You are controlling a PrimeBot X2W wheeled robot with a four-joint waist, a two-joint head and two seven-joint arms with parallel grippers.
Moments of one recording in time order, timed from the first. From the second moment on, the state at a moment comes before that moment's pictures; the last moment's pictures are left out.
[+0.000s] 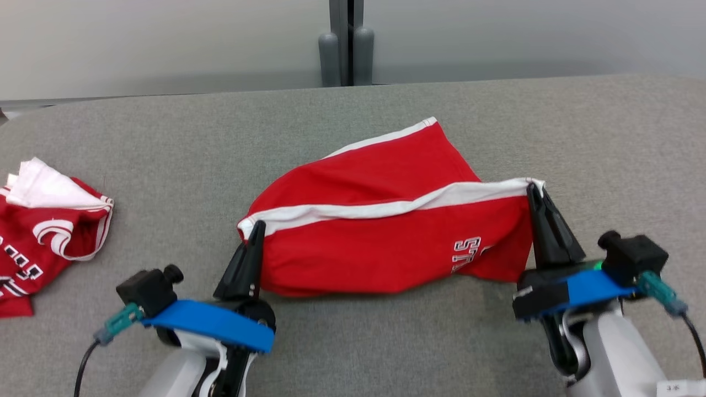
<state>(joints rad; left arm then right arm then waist) -0.22 0.24 -0.49 0.25 -1.01 -0.13 -0.26 -0.26 -0.05 0.06 0.26 0.24 0.13 -0.26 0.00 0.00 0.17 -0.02</state>
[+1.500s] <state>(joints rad) -0.60 0.22 -0.56 0.42 -1.07 -0.13 -0.26 -0.99 -0.05 -0.21 0.91 -0.16 0.13 -0.25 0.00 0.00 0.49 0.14</state>
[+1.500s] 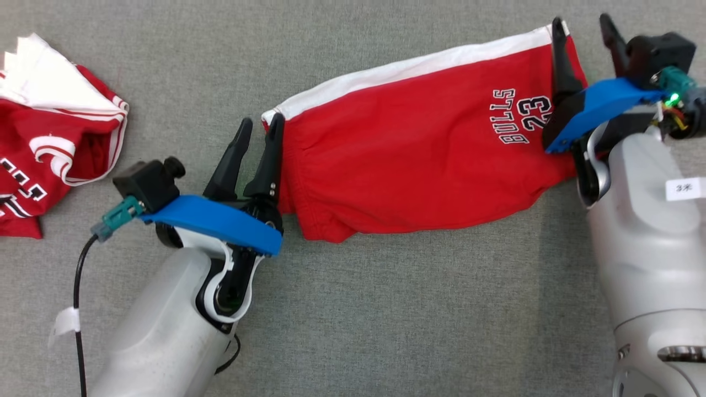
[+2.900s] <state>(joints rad) -0.33 0.14 -0.37 0.51 -0.88 -0.13 -0.26 -0.67 -0.05 -0.07 0.98 0.17 0.13 -0.25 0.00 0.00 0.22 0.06</state>
